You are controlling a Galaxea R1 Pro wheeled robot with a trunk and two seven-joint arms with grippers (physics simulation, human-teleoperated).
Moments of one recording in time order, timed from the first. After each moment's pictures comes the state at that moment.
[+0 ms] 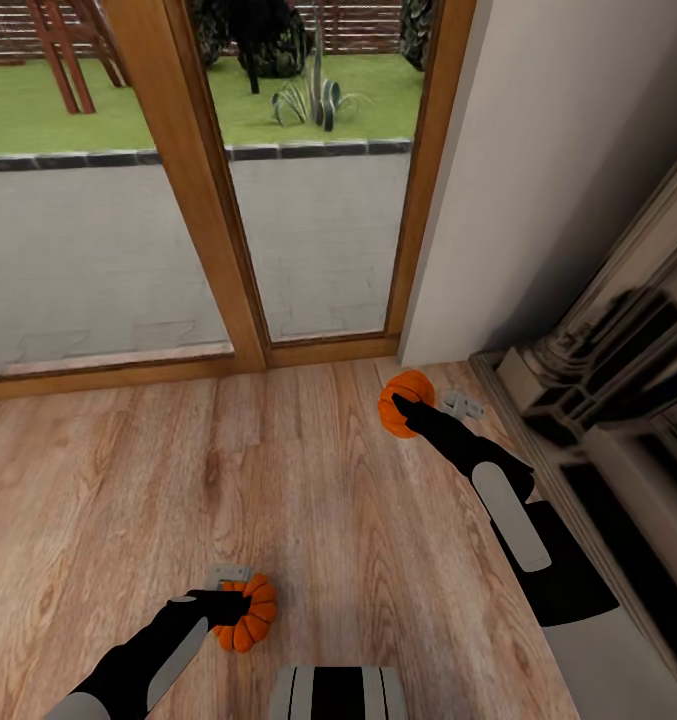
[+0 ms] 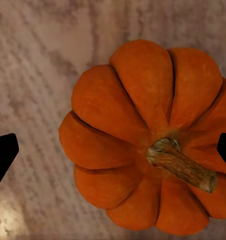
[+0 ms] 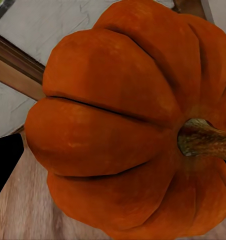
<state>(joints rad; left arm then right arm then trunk) -0.49 0.14 -0.48 -0.71 0.50 0.39 0.19 -0.65 -0.09 0.24 -1.43 -0.87 0.43 -0.24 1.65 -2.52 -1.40</state>
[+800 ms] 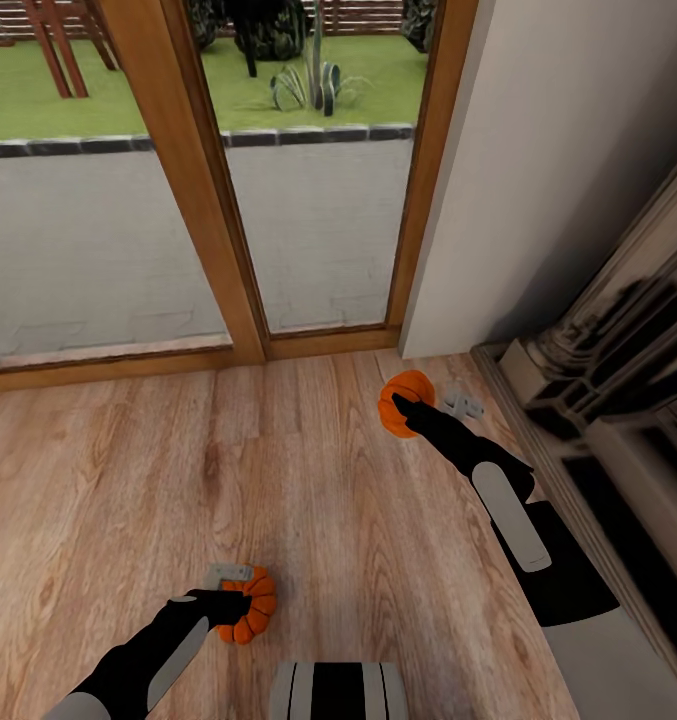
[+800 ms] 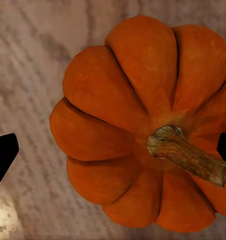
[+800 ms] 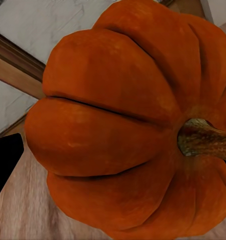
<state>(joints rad) -0.49 0.14 -0.48 -0.71 0.50 0.39 0.18 -0.65 -0.09 0.24 -1.43 -0.87 0.43 -0.24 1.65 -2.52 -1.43</state>
